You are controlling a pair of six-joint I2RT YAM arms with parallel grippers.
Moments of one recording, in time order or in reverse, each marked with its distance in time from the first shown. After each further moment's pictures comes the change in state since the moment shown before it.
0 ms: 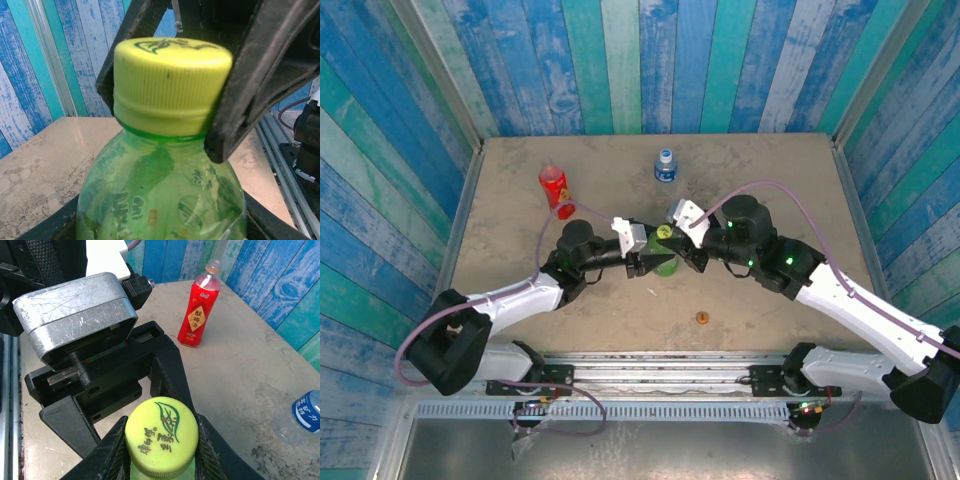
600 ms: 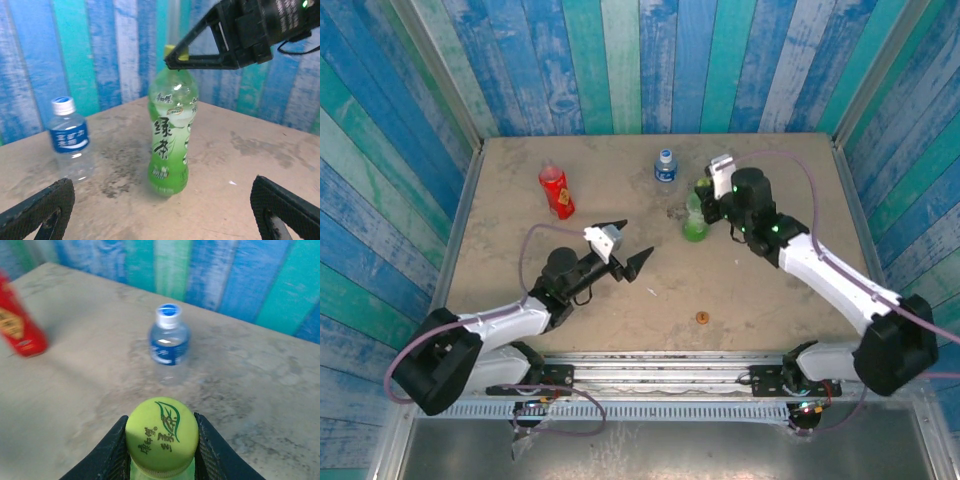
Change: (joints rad) left arm 0.000 -0.141 -0.261 0.143 -0.529 -0.143; right arm -0.331 0.248 -0.016 0.246 0.282 0.298
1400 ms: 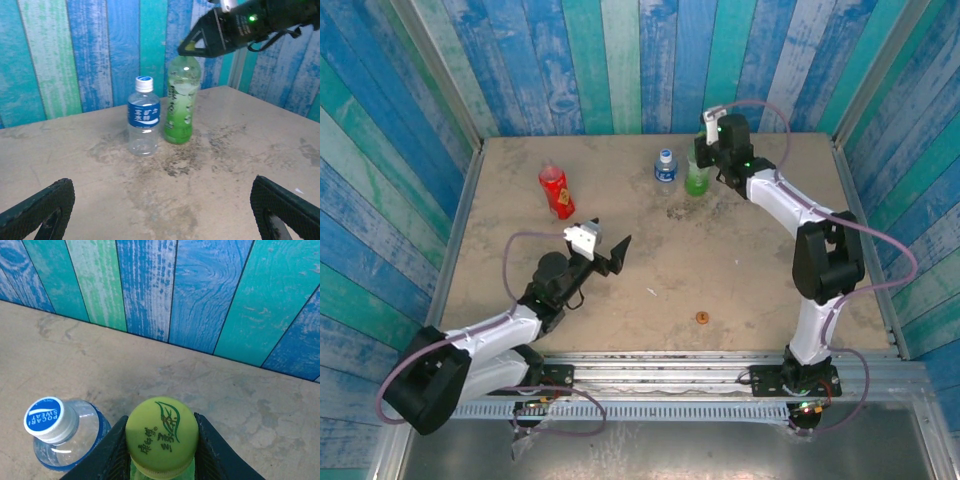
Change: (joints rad) left arm 0.069 -0.112 -0.047 -0.113 -0.196 -0.029; right arm -0.141 0.558 0.514 0.023 -0.008 -0.050
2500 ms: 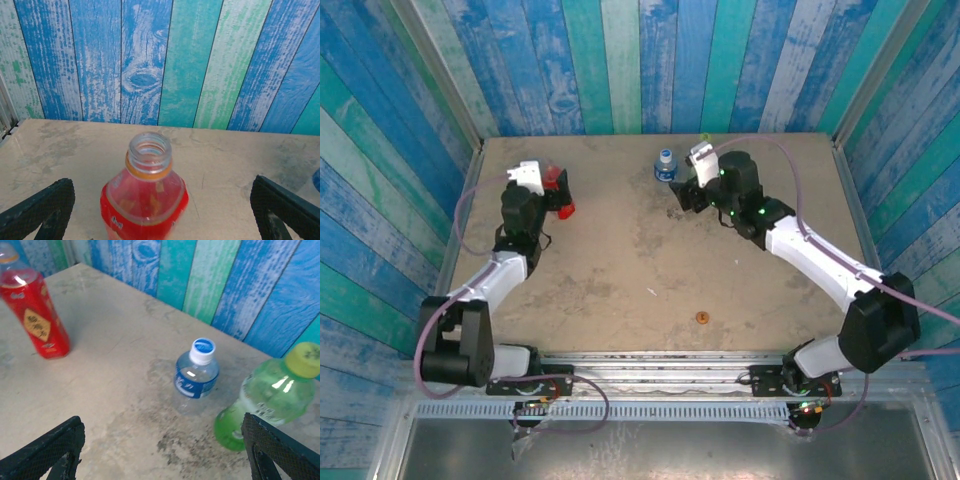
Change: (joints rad) left arm 0.484 0.290 0.434 -0.259 -0.019 -0.060; right arm 0.194 -0.474 -0.398 -0.039 -0.095 -0.090
